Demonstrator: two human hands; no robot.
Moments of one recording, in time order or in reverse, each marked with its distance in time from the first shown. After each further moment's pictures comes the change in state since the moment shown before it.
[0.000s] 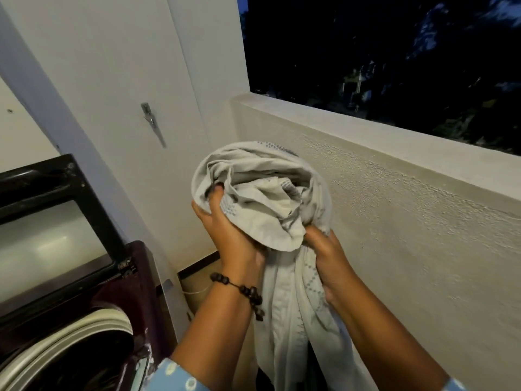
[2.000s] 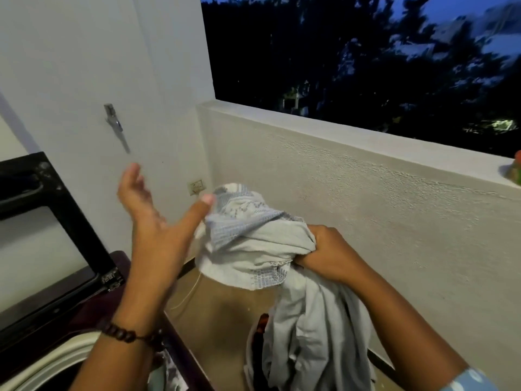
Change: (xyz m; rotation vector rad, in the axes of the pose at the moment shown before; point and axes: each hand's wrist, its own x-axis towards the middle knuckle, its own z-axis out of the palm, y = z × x) left_hand -0.004 0.154 -0.089 0.845 -0.415 0.211; right_hand -0.036 0.015 0.044 -1.187 0.096 -0.006
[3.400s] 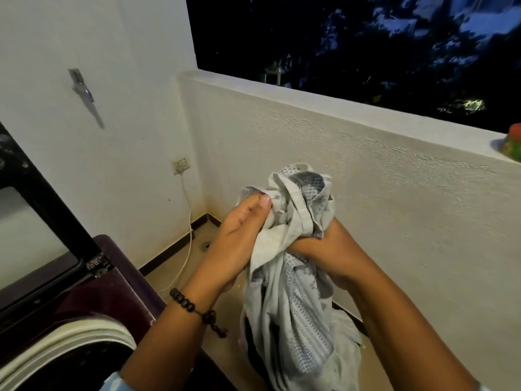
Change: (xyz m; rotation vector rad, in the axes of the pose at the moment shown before) left_hand -0.002 -0.067 0.037 -0.290 -0.643 -0.131; right_hand -0.018 -0.038 0.043 0.697 0.060 -0.118
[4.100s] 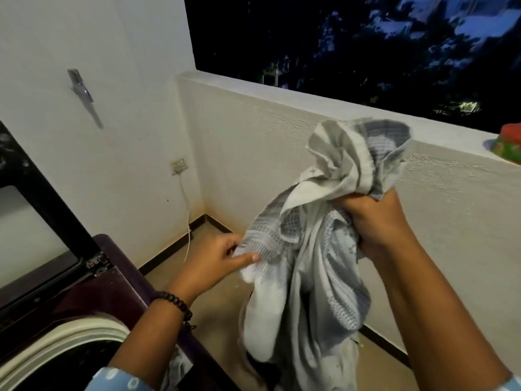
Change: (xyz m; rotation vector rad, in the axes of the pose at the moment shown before) left_hand -0.009 -0.065 -0.072 0.656 -0.211 -0.129; right_hand 0.002 -0.037 -0.019 0.104 0.336 -0.167
